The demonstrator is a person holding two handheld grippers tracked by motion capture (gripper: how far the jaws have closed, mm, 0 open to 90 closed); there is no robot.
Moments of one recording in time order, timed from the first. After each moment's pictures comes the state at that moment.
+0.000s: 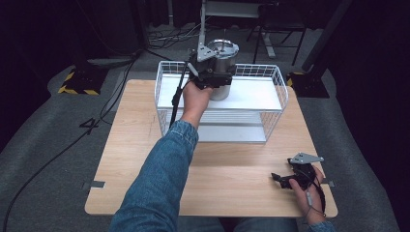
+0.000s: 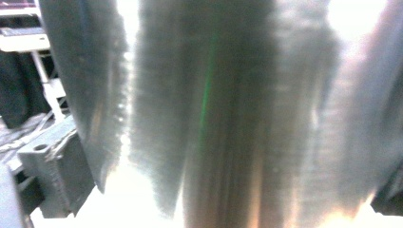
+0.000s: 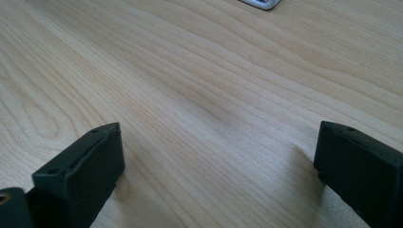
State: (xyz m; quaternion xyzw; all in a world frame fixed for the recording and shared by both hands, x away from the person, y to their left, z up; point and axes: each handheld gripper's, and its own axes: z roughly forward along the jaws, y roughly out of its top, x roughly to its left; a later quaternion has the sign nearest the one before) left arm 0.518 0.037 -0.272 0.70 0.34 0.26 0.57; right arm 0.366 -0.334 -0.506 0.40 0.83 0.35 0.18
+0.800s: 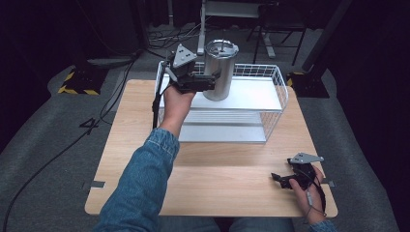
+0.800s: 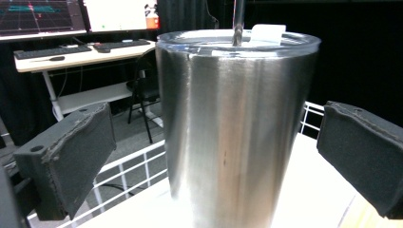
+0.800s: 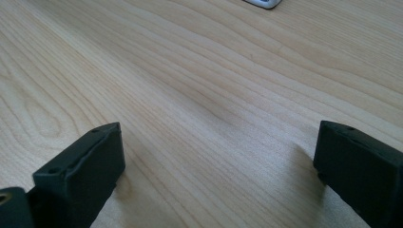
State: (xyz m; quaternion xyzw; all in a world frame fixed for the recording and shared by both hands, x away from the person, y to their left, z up) left arm 0.474 0.090 -0.256 0.69 0.32 0.28 0.59; right arm 0.367 -0.335 -0.506 0.40 0.83 0.35 0.17
